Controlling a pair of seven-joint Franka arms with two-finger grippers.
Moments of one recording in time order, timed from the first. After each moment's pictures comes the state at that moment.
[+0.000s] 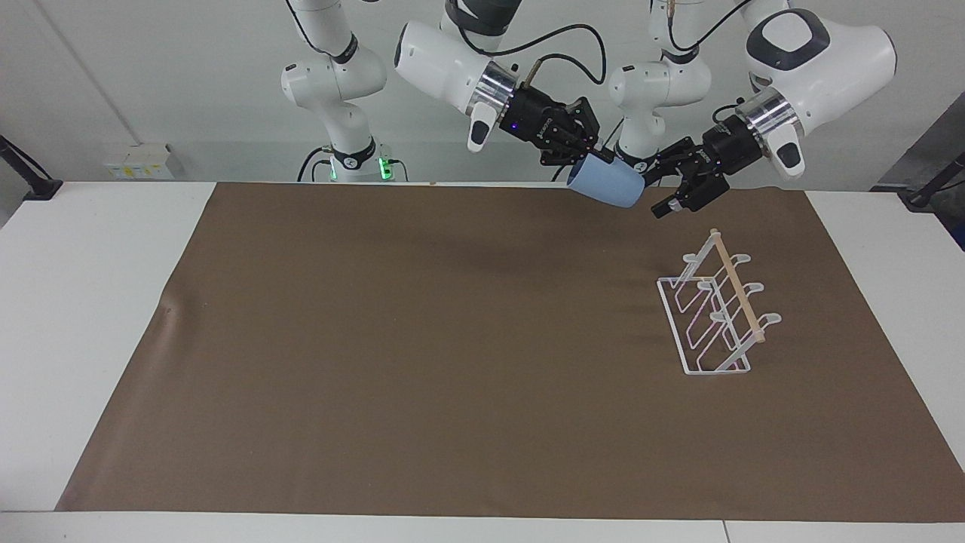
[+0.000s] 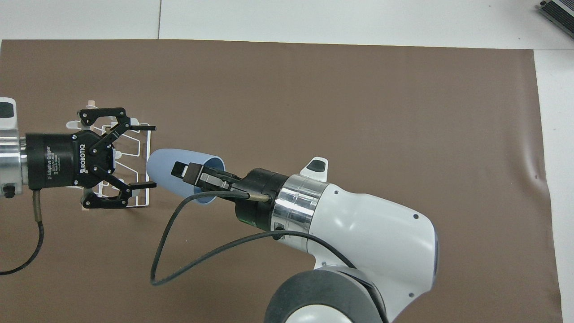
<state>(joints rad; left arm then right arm) 0.03 -0.23 -0.12 -2.02 -0.96 1.87 -1.14 0.35 0.01 0.43 -1.86 1.37 2.71 0.06</state>
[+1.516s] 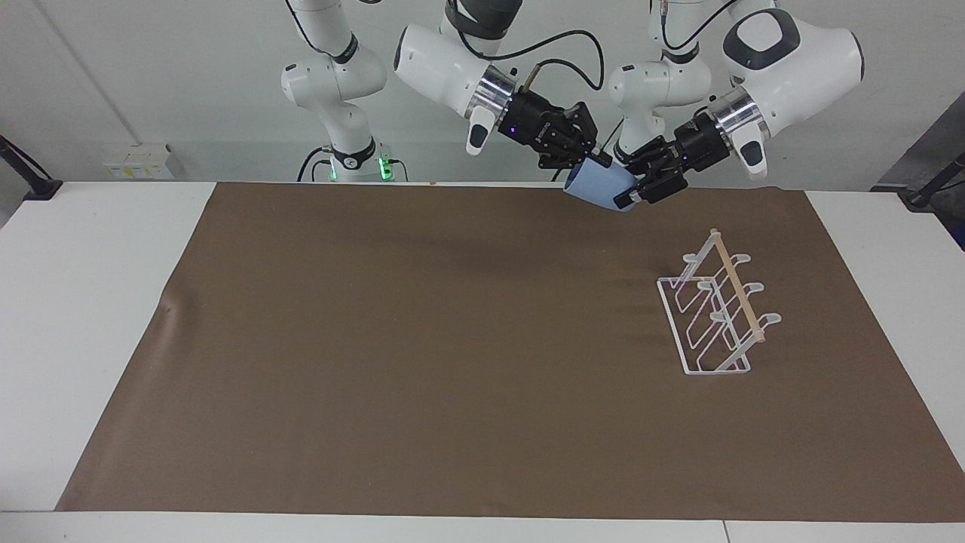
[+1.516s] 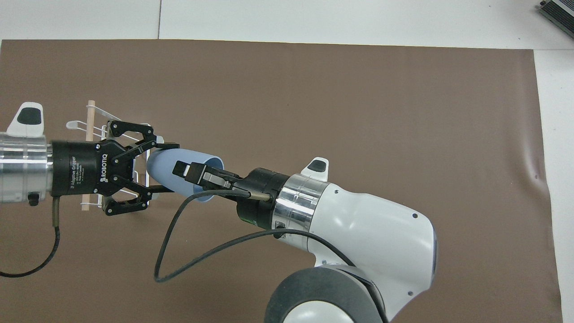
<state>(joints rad) 0.04 -0.24 -0.17 -2.04 -0.91 1.87 -1.10 0.35 0.02 0.43 -1.86 1.37 2.71 0.06</state>
